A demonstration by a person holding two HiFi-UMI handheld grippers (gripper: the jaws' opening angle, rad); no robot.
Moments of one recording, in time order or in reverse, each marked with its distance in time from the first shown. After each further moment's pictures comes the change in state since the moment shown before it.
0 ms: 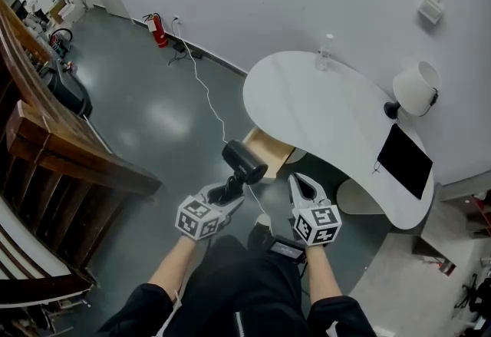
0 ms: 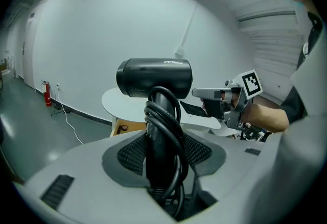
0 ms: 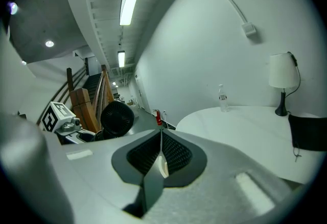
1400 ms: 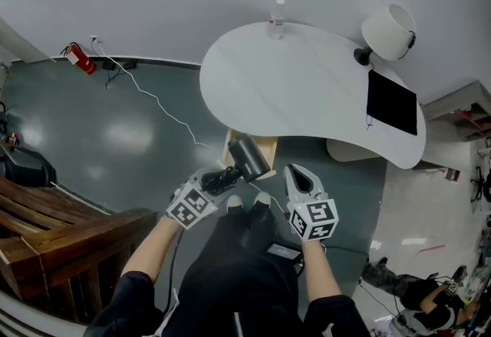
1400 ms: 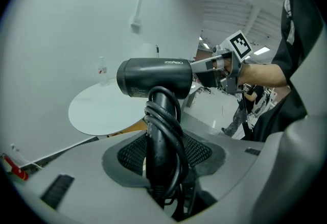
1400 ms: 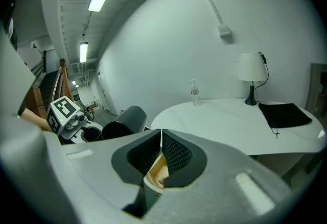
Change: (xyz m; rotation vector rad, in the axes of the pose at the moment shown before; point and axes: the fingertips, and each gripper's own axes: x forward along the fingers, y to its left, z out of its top) left arm 0.073 0.123 0.029 0.556 0.322 -0.396; right arm 0.077 -0.019 -0.004 0.144 0.014 -0.412
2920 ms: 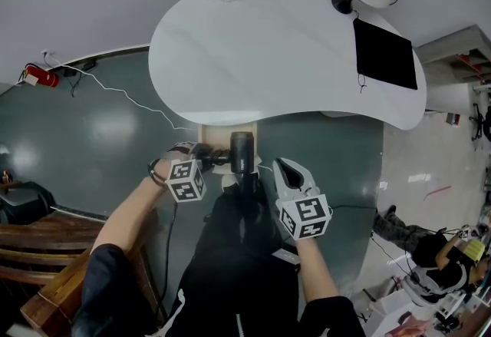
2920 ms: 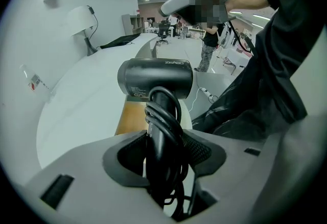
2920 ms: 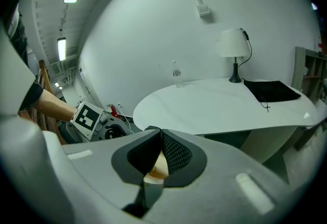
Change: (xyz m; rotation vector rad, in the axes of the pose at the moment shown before) left arm 0.131 0.063 -0.062 0.651 0.428 -0.249; right arm 0.030 -0.054 -0.064 0.132 0.122 -0.127
